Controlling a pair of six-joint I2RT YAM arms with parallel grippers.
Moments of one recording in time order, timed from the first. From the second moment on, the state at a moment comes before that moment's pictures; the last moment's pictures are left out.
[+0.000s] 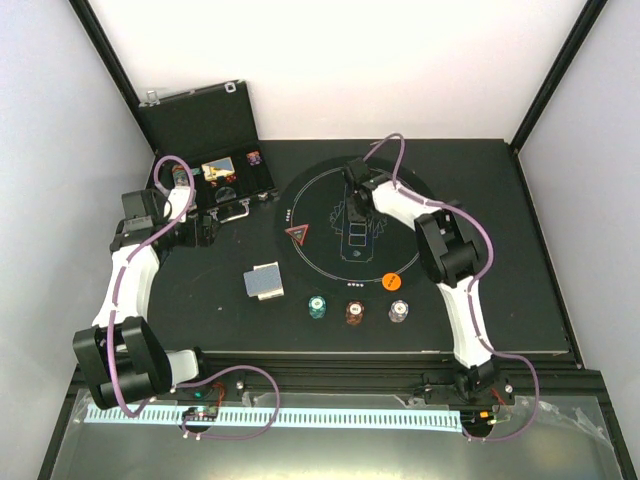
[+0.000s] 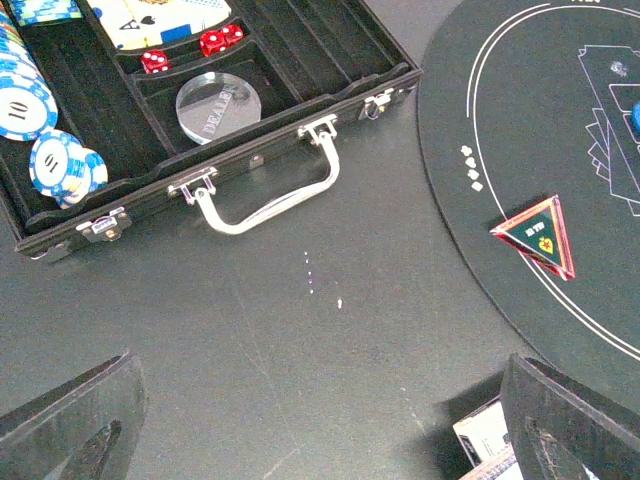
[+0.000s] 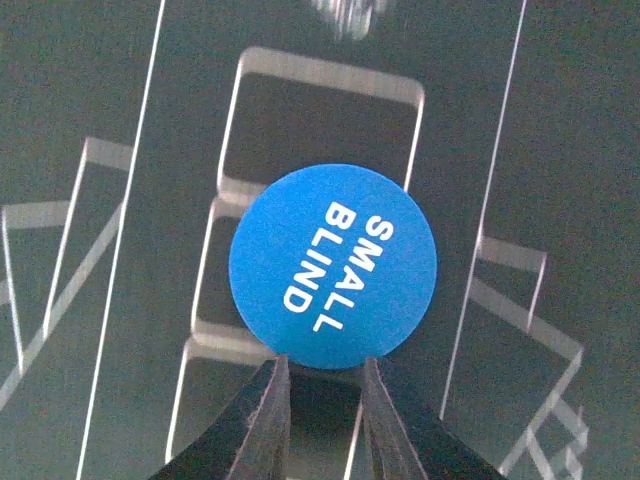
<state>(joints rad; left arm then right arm) 0.29 1.24 0.90 -0.49 0.48 0.20 0.51 2.24 1.69 -0.64 0.18 0.33</state>
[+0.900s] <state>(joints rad) 0.29 1.25 0.93 -0.55 0.50 0.23 0.40 2.56 2.29 -0.83 0.11 0.26</state>
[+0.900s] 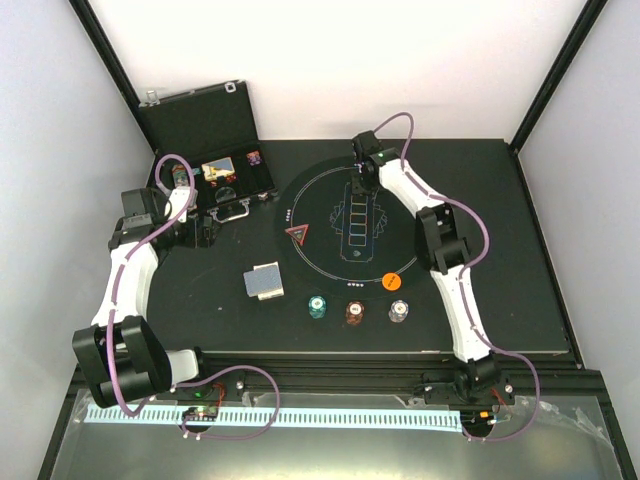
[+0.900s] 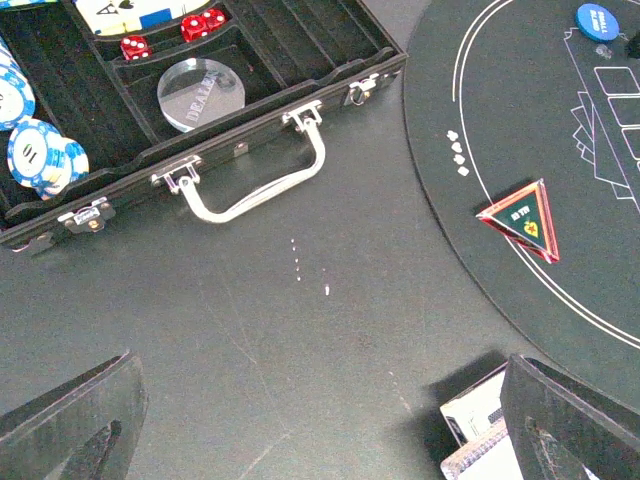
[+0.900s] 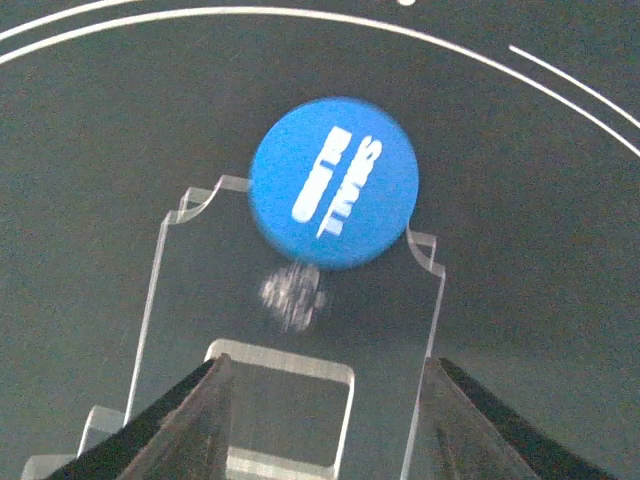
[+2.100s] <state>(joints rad) 0.29 1.24 0.93 -0.58 0.51 0.22 0.61 1.56 0.87 -0.60 0.06 0.43</state>
